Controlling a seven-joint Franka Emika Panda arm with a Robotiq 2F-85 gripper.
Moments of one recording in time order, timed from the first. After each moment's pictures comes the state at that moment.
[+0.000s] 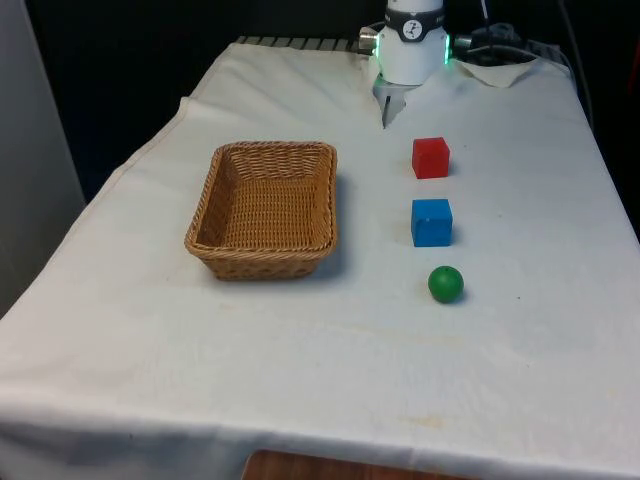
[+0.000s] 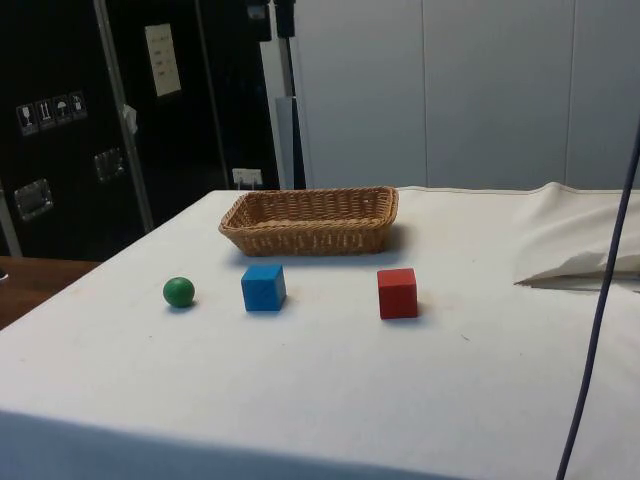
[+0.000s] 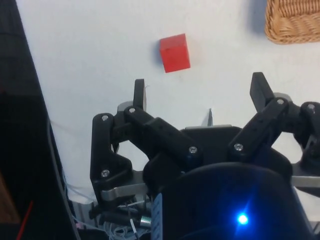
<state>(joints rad) 0.22 -0.15 -0.15 -2.06 0.00 1.97 0.00</state>
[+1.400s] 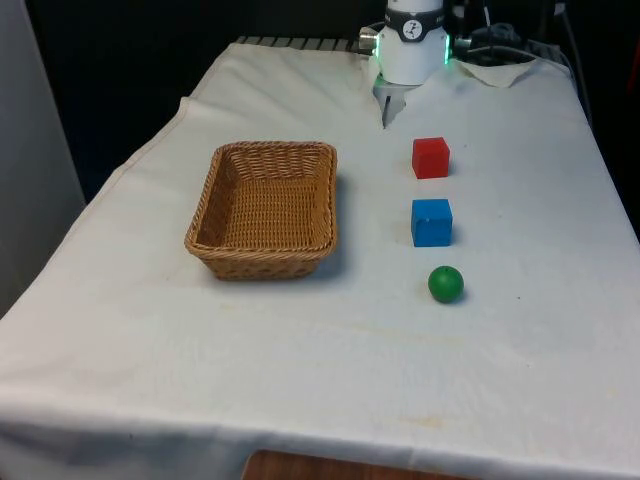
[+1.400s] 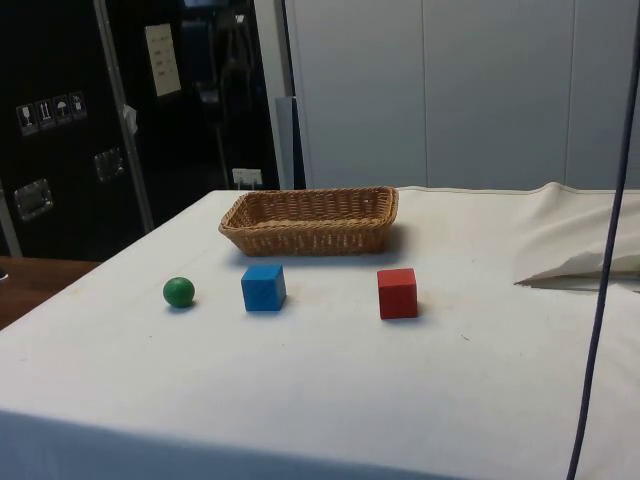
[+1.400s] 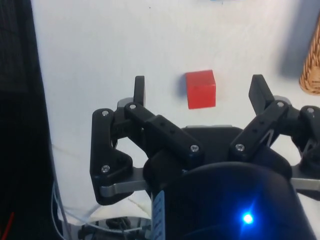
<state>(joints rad) 0.23 0.06 -0.03 -2.00 0.00 2.10 0.05</state>
